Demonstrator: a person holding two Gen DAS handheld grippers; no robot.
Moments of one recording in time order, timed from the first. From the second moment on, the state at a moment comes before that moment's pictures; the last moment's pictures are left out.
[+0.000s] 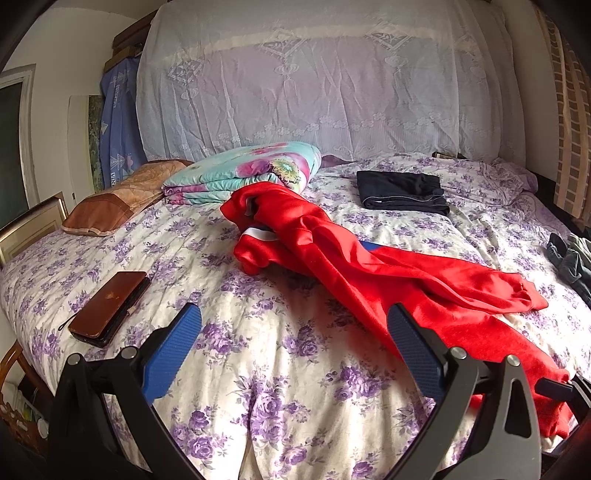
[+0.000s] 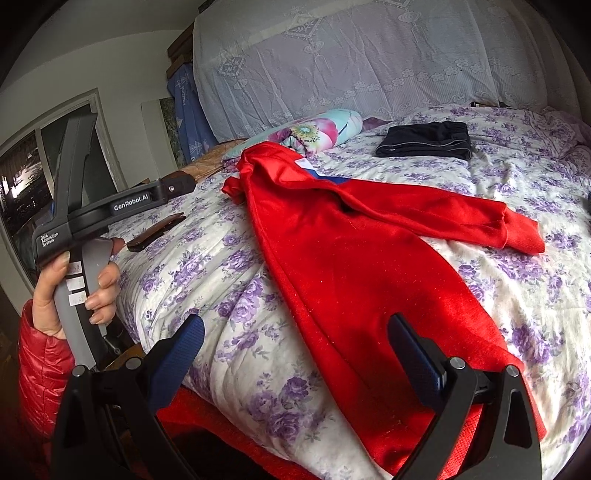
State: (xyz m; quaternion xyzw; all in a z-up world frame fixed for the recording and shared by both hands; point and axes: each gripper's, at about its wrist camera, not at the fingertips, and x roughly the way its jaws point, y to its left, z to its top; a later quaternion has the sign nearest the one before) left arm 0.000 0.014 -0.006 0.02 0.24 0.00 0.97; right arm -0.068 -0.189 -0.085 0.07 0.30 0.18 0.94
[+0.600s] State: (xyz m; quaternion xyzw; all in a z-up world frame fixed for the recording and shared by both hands) left arm 0.023 0.036 -0.038 -0.03 0.29 -0.02 0.96; right arm -0.061 -0.185 -0.098 0.13 0.34 0.30 0.88
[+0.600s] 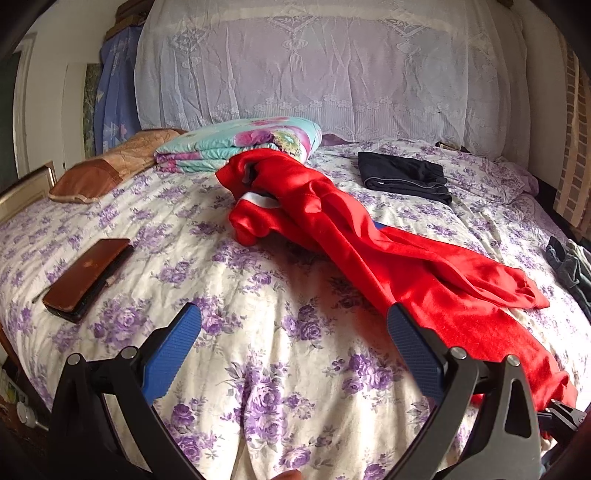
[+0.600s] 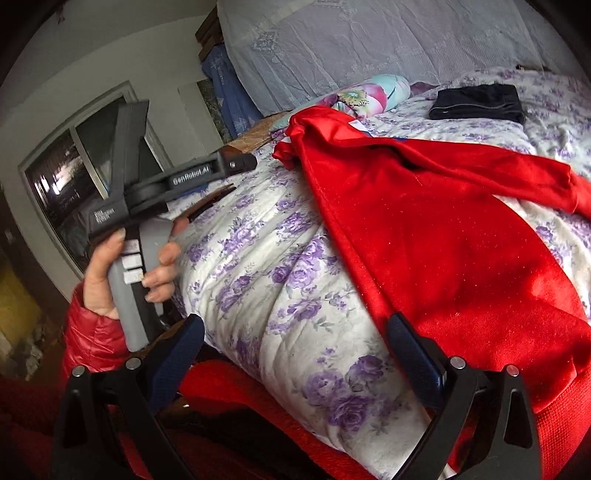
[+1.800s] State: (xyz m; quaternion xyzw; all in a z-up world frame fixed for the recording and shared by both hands) left arm 0.056 0.055 -0.096 -0.08 0.33 -0.04 0.94; right arm -0.018 -0.307 -0.107 0.45 0.27 0.15 0.84
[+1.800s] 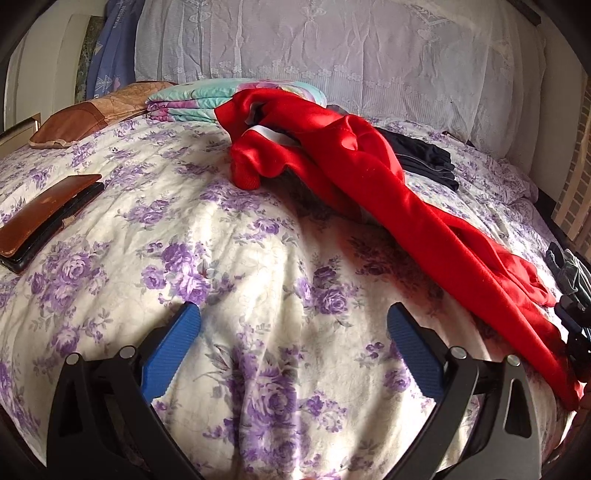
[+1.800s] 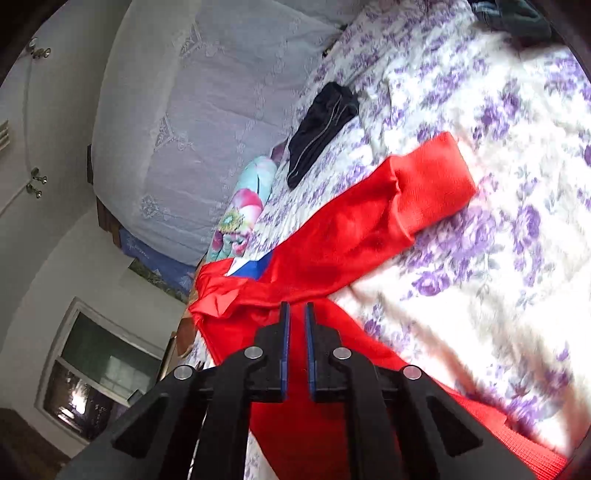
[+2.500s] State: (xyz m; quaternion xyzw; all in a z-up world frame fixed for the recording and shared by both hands) left arm 0.062 0.054 -0.090 -0.07 0.35 -0.06 0.93; right arm -0.054 -0.327 -0.023 0.02 0.24 -0.04 0.97
